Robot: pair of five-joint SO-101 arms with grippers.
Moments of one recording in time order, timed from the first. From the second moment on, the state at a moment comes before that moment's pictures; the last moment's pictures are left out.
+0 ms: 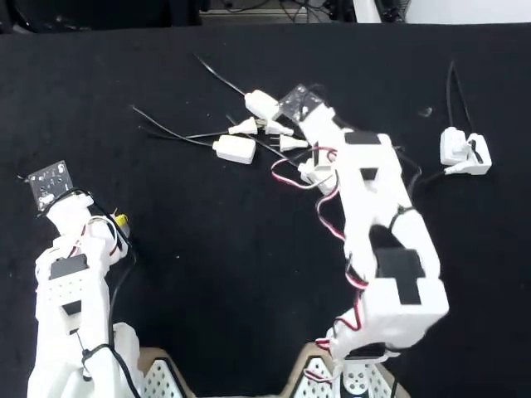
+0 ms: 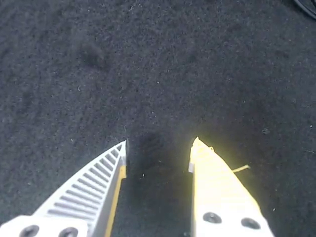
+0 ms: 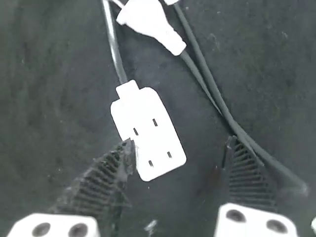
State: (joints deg) left arm -23.8 -47.9 77.3 29.3 5.5; right arm -1.0 10.7 19.0 50.2 45.1
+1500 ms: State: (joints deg) left arm -31.1 -47.9 72.0 38.9 7.1; right arm -32.0 -40.7 55.4 55.1 33.7
